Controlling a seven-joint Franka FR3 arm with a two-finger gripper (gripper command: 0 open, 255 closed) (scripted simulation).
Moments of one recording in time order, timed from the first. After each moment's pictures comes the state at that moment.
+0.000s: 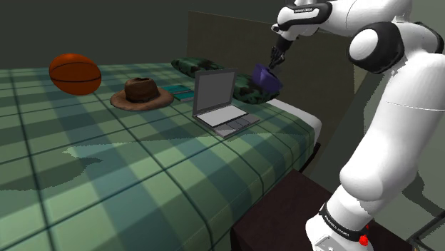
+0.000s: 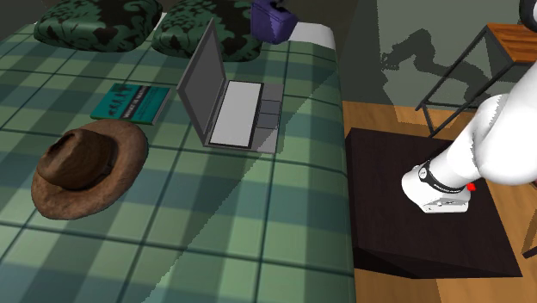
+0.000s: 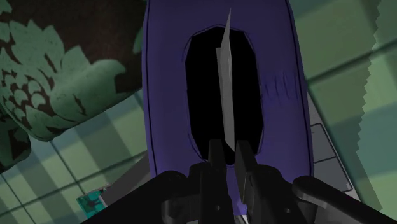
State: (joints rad) arm -0.30 0.20 -0.26 -1.48 0.10 2.01 -1.62
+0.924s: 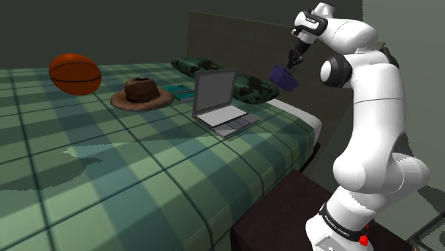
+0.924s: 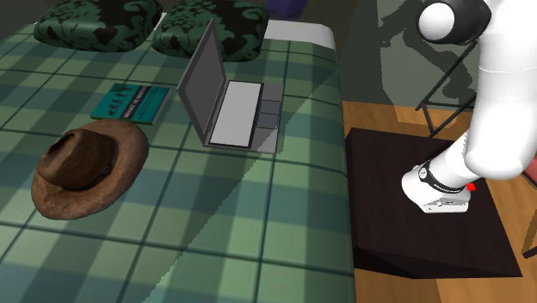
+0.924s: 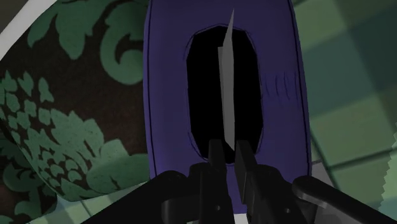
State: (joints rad) arm -0.61 0.62 -0.29 -0.86 0.30 1.77 -1.88
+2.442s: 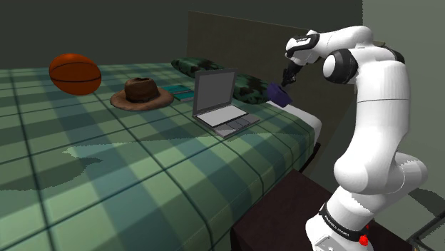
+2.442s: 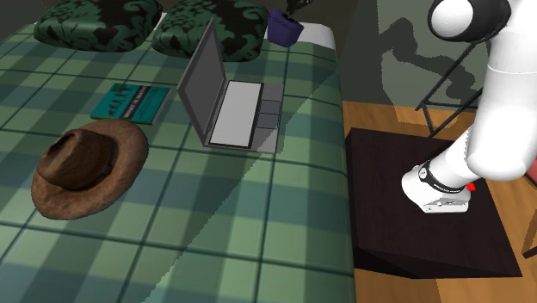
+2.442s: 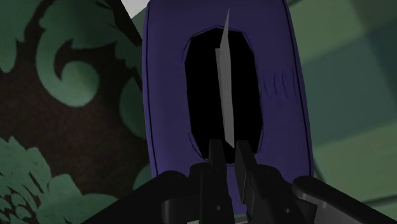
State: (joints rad) arm -0.55 0.54 -0.29 -1.29 0.31 2.12 -1.95
